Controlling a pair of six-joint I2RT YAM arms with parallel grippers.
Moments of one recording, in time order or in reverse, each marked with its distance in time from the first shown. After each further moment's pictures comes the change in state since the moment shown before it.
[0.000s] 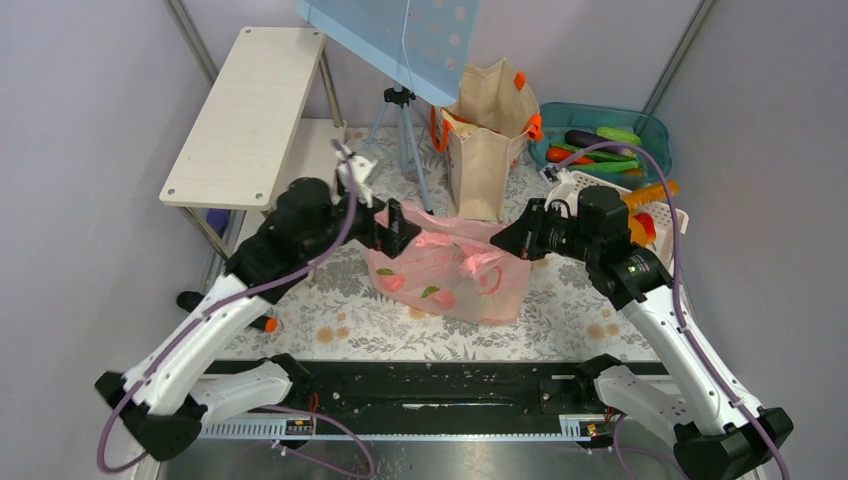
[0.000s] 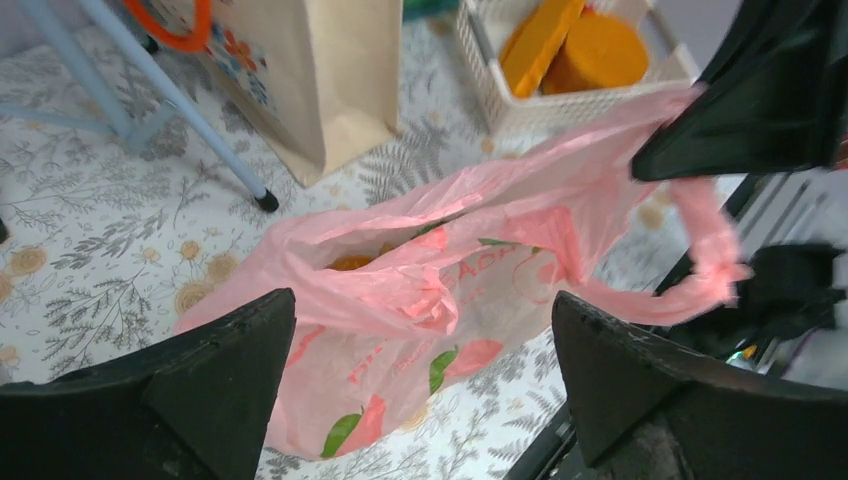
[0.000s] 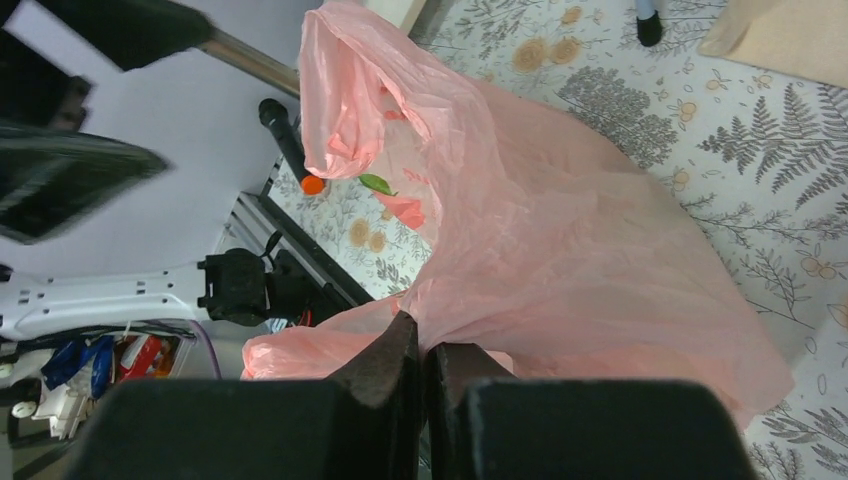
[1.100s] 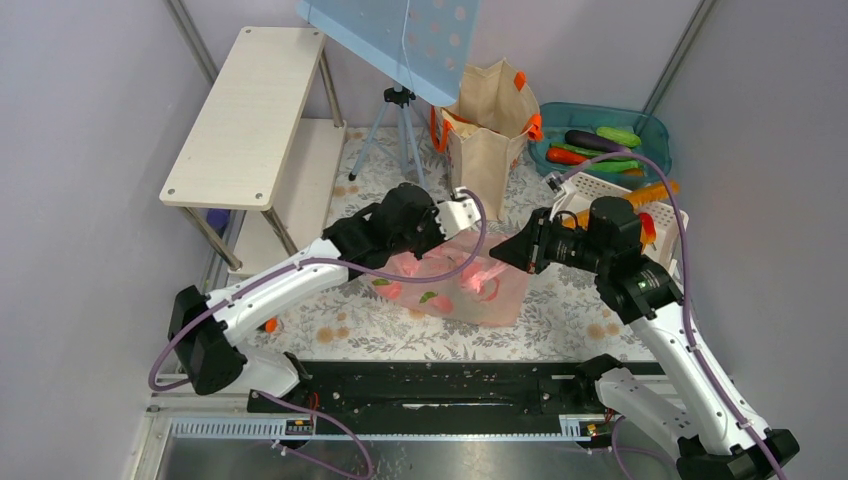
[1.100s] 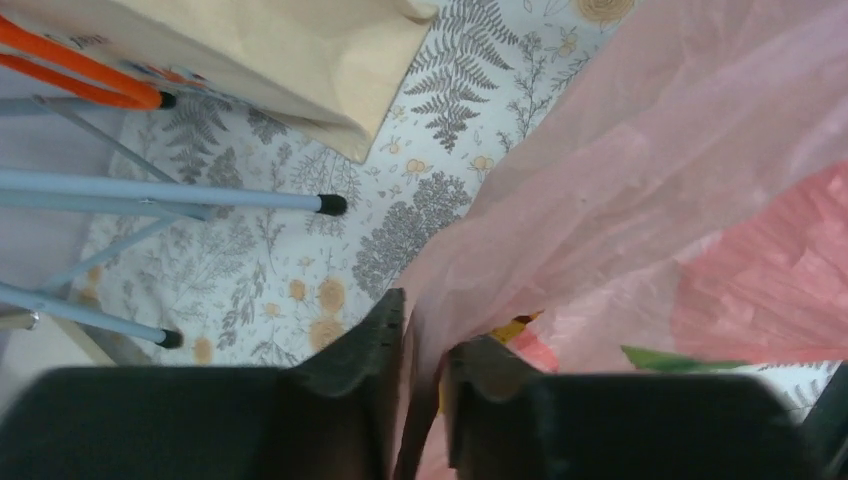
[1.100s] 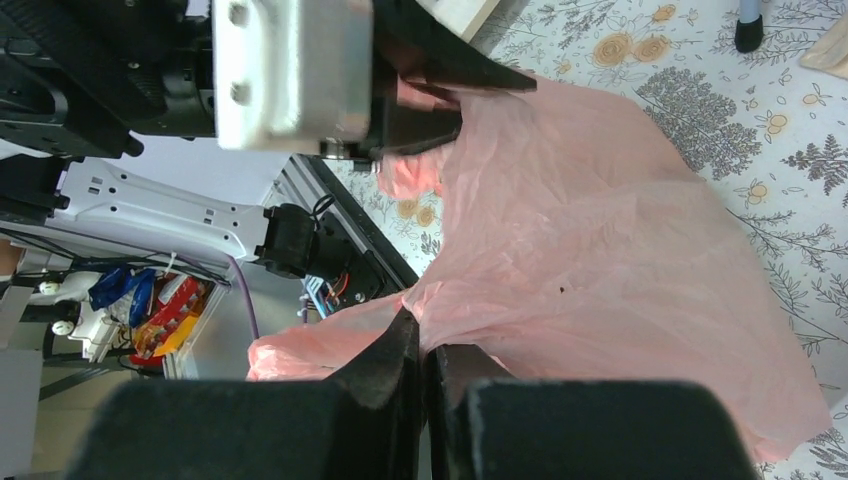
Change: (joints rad) left arm -0.229 0.423 0.060 0.029 -0.189 0.637; right arm -0.005 -0.094 -0.039 0.025 -0.156 -0.018
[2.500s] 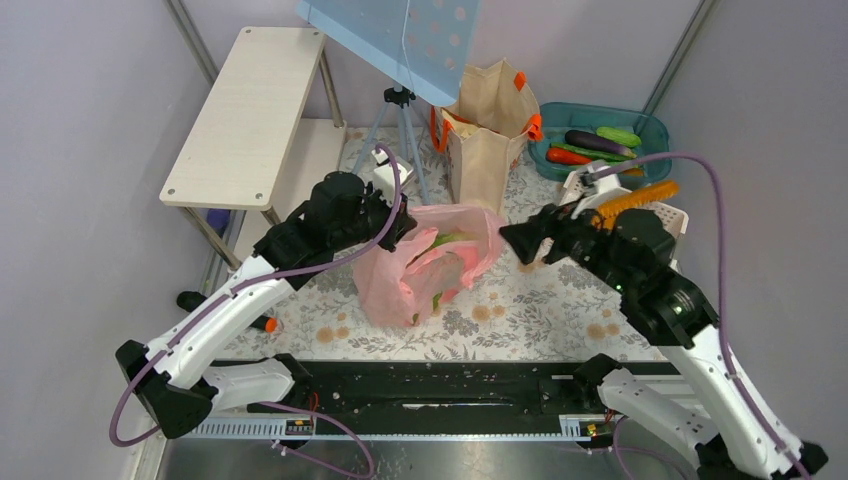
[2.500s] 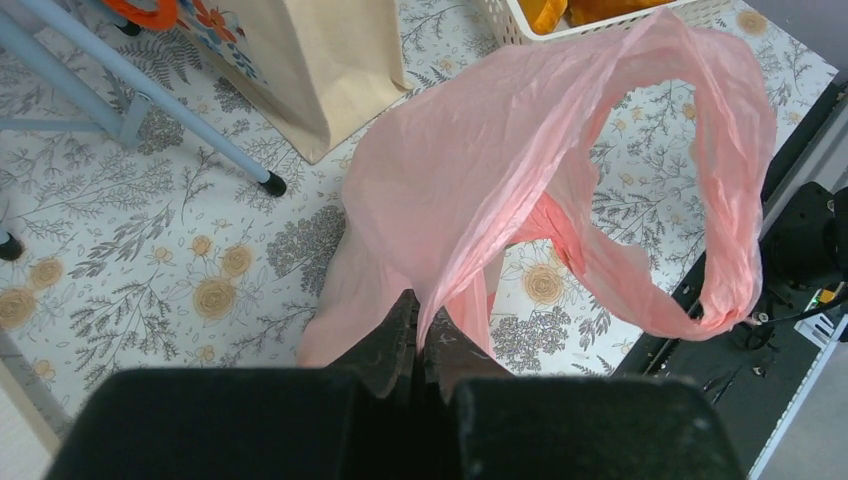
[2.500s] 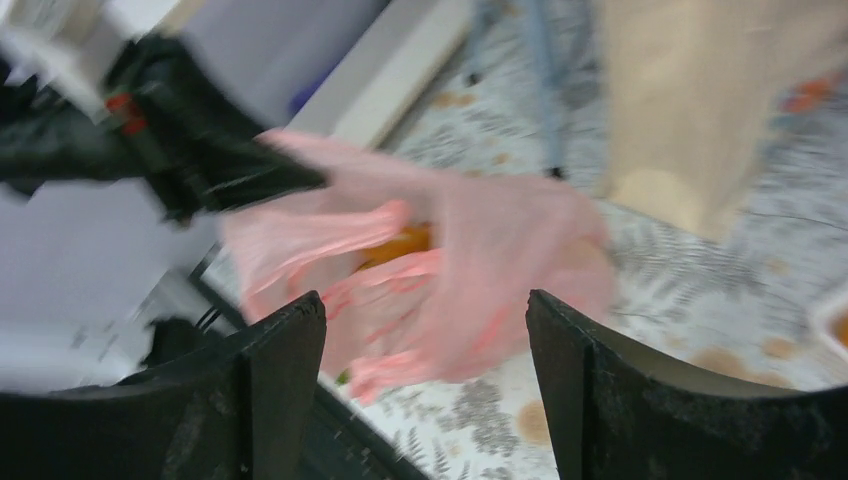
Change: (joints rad) left arm 0.153 -0.253 -0.014 -0.064 0.156 -0.465; right arm 0.099 -0.091 0.151 -0.092 0.520 -0.105
